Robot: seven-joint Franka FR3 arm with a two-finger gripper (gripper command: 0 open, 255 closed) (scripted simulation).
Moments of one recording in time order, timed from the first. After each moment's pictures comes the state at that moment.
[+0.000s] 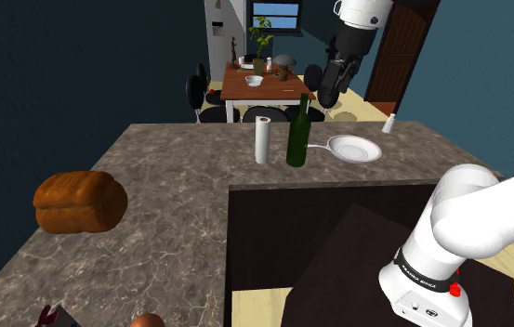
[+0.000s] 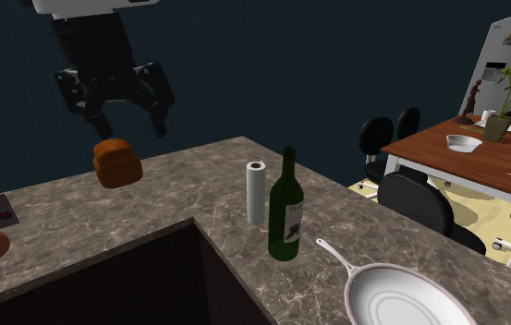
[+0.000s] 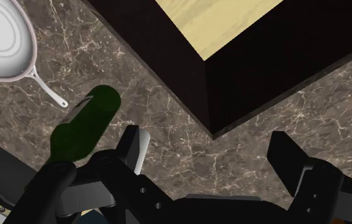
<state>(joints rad) 0.02 -0.79 0.00 -2.27 -0.07 1.64 -0.01</state>
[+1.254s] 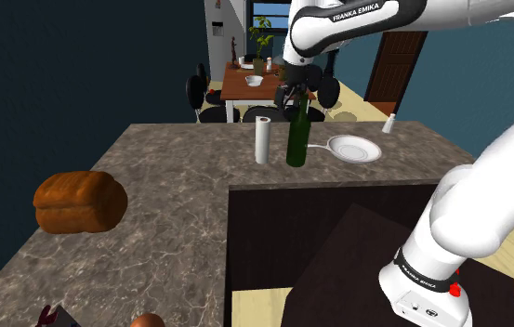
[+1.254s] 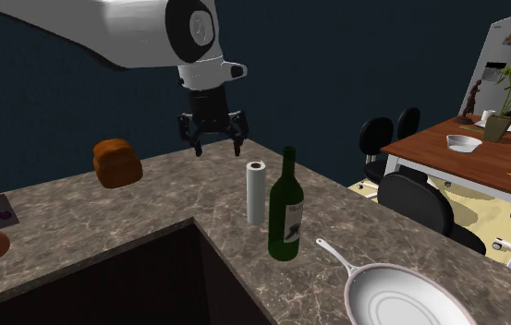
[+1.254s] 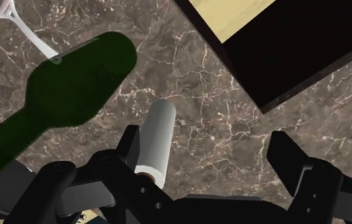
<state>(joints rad) -0.02 -0.23 -0.13 -2.09 -0.09 2.00 -0.12</state>
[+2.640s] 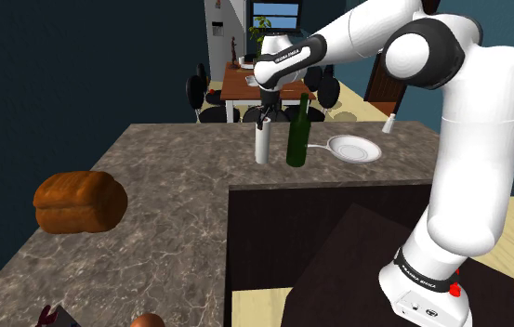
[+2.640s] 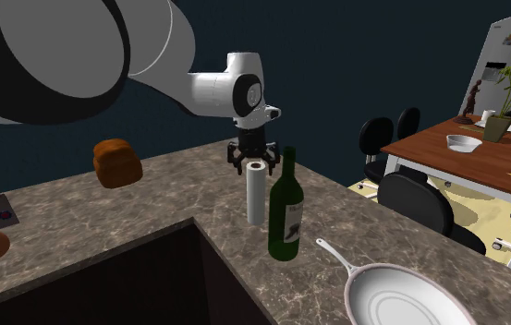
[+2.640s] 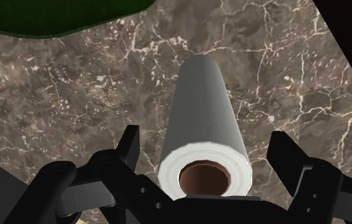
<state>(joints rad) -0.07 0.31 -0.17 -1.73 0.01 2.16 -0.23</state>
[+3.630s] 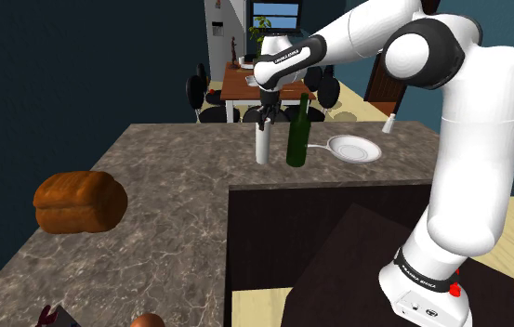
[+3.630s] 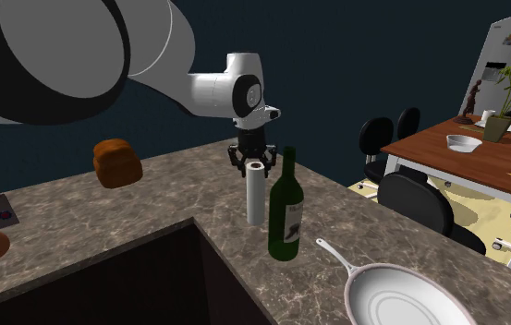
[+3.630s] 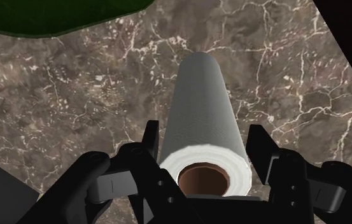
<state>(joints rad) -0.07 0.31 -0.17 -1.73 0.01 2.16 -0.23</state>
